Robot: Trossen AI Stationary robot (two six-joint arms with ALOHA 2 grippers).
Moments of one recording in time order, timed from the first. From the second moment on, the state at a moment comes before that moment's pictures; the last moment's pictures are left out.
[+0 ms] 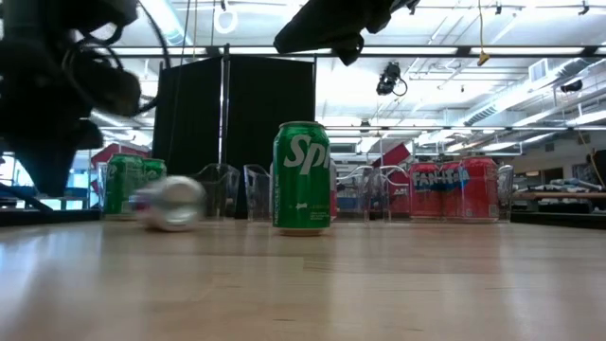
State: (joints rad) left arm -0.35 1.18 0.63 -0.73 -0.01 -0.74; right arm 0.28 1.70 1.20 -0.08 0.16 0.11
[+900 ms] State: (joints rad) left arm -0.35 1.05 0.38 0.14 -0.24 -0.35; right arm -0.01 1.70 1.34 -0.24 0.15 0.37
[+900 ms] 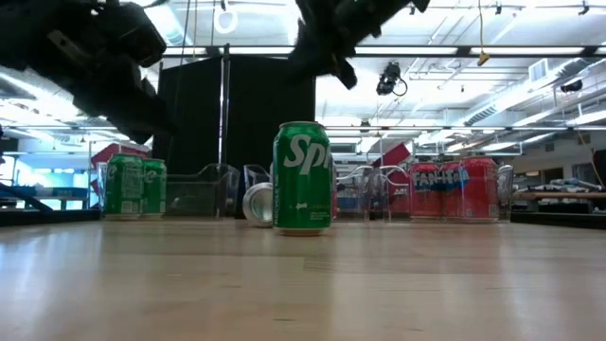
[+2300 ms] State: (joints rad) left arm -0.35 1.05 0.30 0.46 -0.27 -0.27; right arm -0.08 1.81 1.41 -0.44 0.19 0.17
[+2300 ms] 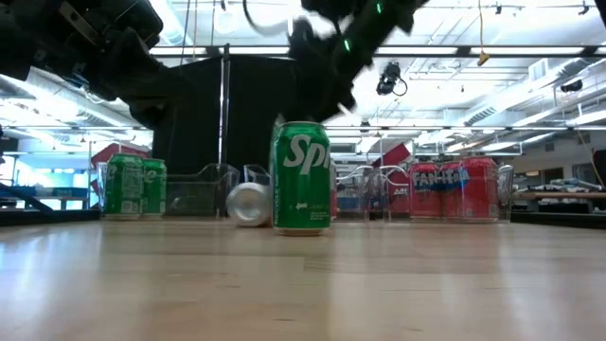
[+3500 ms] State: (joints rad) left arm -0.49 0.84 0.30 0.40 -0.16 -0.24; right arm 0.06 2.26 1.92 -0.44 0.11 0.08
